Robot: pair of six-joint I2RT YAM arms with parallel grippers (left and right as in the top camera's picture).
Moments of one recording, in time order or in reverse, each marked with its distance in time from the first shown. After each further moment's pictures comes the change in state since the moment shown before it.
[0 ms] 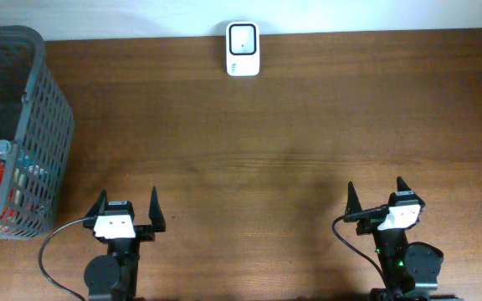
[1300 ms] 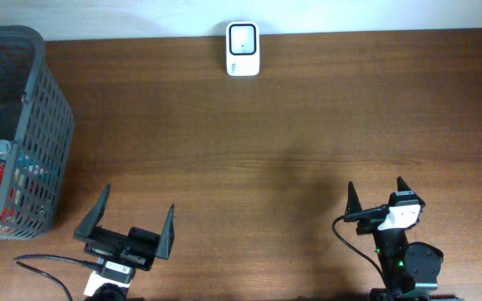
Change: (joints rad) left arm 0.000 0.007 0.019 0.766 0.406 0.005; right arm 0.000 0.000 0.000 0.000 0.003 0.000
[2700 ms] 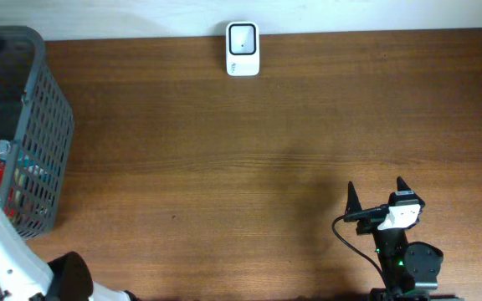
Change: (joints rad) left arm 0.406 1.698 2.375 -1.963 -0.451 -0.534; right arm 0.000 0.004 0.000 0.000 0.000 0.000
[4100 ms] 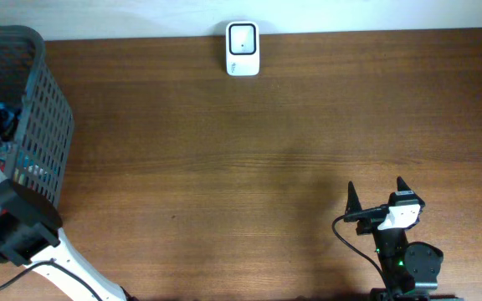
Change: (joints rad) left arm 0.168 0.480 -0.116 -0.325 -0.037 -0.074; right arm 0.000 0.000 0.000 0.000 0.000 0.000
